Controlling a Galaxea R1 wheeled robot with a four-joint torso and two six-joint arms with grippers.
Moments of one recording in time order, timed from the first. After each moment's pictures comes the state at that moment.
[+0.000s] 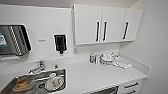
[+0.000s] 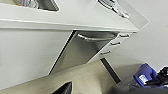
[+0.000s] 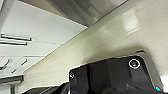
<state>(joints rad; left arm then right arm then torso) 1.41 1.45 -0.77 0.04 -0.47 0.15 -1.21 2.13 -1.47 0.15 -0.14 0.14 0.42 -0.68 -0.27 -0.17</state>
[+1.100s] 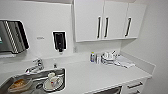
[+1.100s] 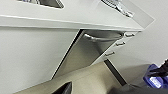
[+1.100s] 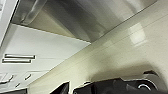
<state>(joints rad) 1.41 1.47 -0.80 0.05 -0.48 0.14 -1.12 2.05 -1.38 0.23 -0.13 0.14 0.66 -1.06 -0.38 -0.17</state>
